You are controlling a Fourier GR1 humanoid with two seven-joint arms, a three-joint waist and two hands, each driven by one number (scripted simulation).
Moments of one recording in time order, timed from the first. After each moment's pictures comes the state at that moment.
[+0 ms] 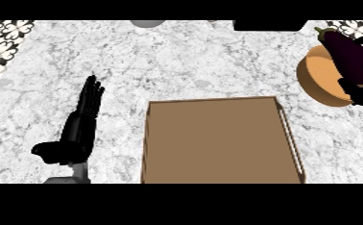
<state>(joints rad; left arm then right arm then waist) 0.00 0.06 -0.06 -1.58 0.02 0.15 -0.12 -0.36 -0.42 -0.32 -1.73 0.90 0.26 -0.04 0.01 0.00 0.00</state>
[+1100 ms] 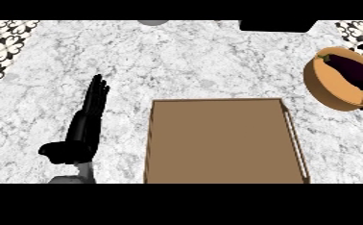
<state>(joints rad) -0.01 0.04 -0.08 -1.58 0.00 0.15 -0.12 -0.70 -0.67 -0.36 -0.60 1.01 0.06 -0.31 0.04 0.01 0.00</state>
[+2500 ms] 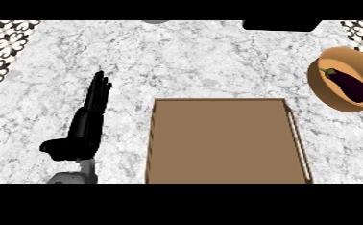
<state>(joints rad) -0.04 0.03 -0.08 -1.58 0.00 0.14 -0.12 -0.79 -0.87 -0.86 -0.20 0.50 0.31 -0.60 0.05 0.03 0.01</state>
